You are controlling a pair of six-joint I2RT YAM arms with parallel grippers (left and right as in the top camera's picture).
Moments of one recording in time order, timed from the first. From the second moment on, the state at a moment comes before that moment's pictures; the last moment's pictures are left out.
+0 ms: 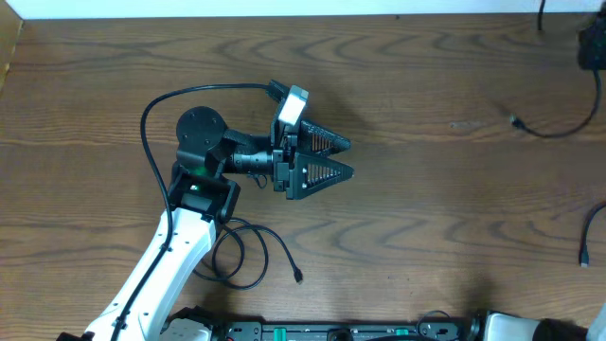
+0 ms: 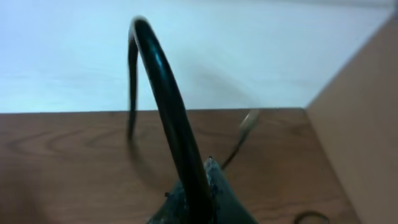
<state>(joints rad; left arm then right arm) -0.30 1.27 0.85 0.55 1.33 -0.87 -0.26 1.47 1.89 -0.85 -0.08 -0.12</state>
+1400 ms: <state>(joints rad) -0.30 1.27 0.85 0.55 1.33 -0.87 -0.52 1.93 1.89 -0.59 0.07 0.05</state>
